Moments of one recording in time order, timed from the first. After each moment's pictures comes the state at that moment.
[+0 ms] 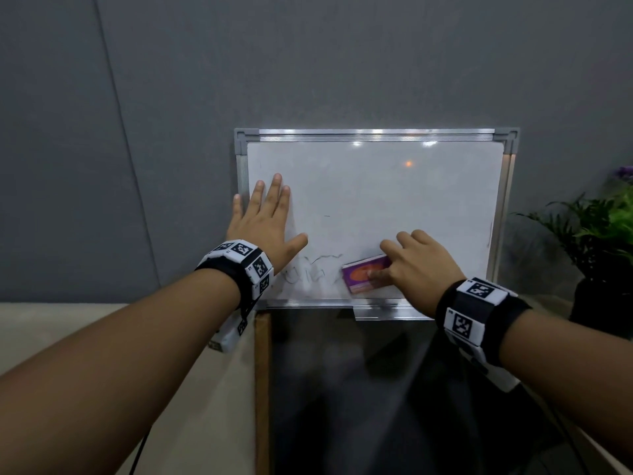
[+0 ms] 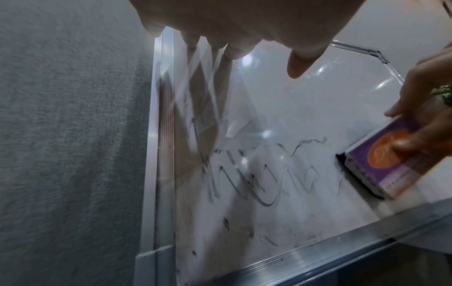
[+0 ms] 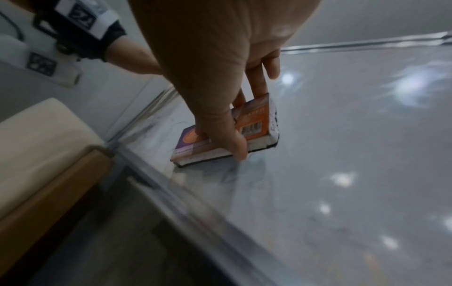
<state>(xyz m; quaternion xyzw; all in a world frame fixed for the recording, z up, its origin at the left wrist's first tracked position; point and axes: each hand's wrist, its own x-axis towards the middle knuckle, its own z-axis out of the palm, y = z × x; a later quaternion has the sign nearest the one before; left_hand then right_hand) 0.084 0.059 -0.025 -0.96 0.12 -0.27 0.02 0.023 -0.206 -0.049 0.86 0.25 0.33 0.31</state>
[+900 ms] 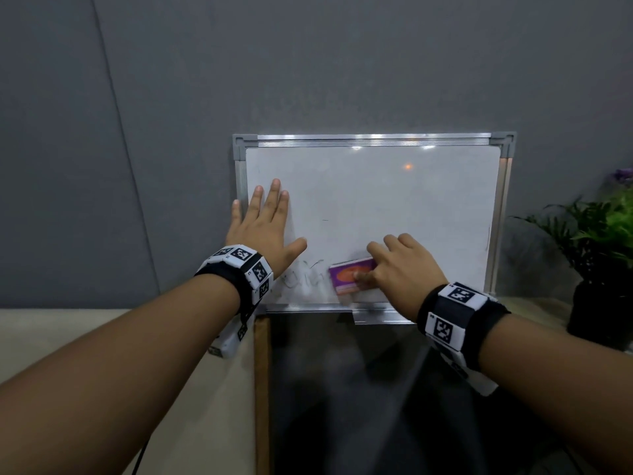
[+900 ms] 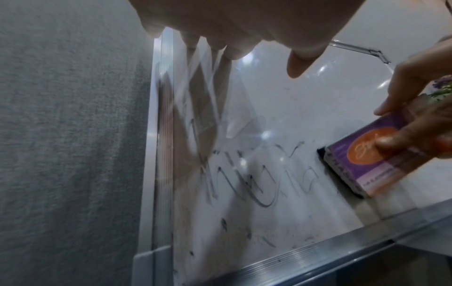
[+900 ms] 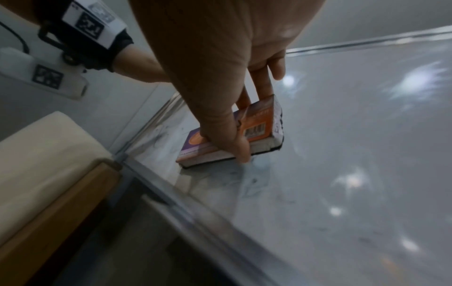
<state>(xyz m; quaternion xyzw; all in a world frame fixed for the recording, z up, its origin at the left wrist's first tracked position) 0.084 0.059 -0.026 -0.96 0.11 -0.27 0.01 0.027 -0.186 -0.053 0.87 0.24 0.34 0.28</state>
